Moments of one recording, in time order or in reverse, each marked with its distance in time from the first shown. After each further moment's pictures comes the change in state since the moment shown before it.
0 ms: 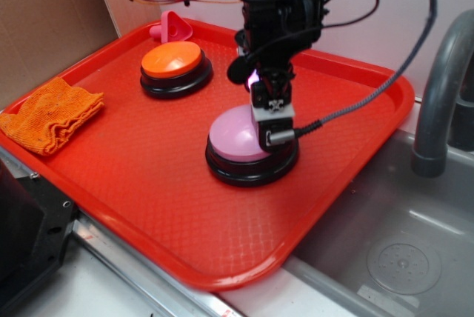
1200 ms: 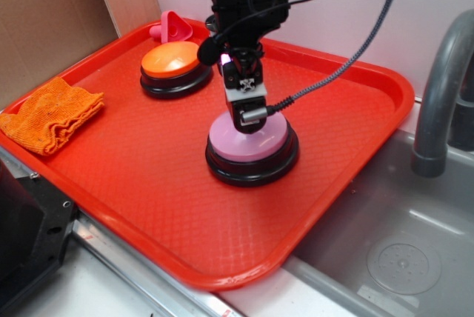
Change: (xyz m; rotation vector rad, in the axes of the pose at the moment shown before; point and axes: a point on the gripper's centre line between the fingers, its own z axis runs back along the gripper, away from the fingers) arm -0.016 0.013 0.020 -0.011 -0.065 0.046
